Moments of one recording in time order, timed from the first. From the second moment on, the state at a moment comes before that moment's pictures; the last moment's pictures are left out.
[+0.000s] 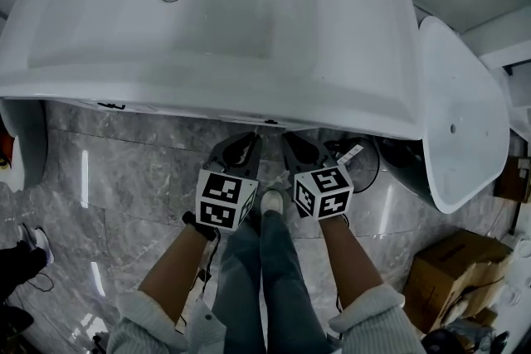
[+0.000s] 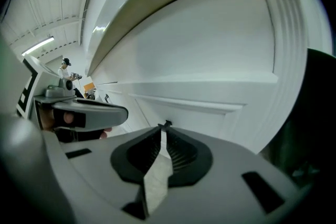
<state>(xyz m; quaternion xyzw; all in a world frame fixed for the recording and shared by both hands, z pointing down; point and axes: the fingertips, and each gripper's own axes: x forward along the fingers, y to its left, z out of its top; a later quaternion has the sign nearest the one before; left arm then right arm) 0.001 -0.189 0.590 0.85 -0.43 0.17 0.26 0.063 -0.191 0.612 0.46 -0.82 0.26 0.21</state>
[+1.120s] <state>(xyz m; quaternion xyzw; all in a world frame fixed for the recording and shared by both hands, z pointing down) 0.034 -0.221 0.657 0.88 -0.31 0.35 0.09 0.045 -0.217 0.648 0.39 -0.85 0.12 0.34</state>
